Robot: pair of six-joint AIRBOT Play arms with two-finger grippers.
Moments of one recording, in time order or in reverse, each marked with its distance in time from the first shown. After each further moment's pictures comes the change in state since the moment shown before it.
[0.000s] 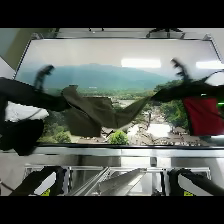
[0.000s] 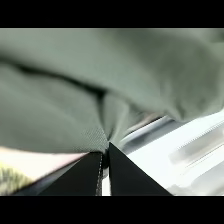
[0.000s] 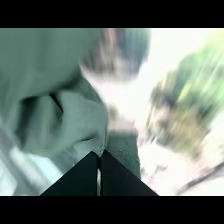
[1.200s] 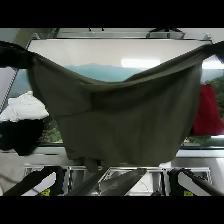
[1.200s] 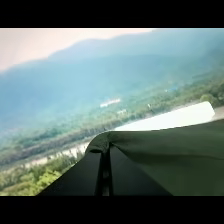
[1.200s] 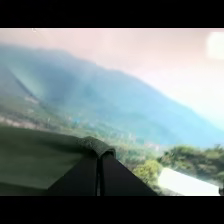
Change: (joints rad) left arm 0.014 -0.198 0.581 0.209 -0.092 0.024; right arm -0.225 -0.028 0.459 -0.054 -0.005 0.059
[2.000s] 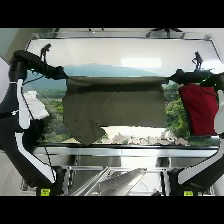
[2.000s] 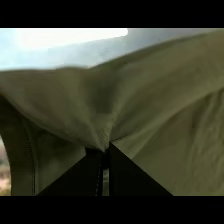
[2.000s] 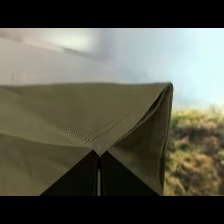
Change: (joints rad) left arm 0.124 -0.778 0.207 -0.230 0.028 0.071; right arm -0.013 -0.700 -0.005 0.147 -0.199 -0.014
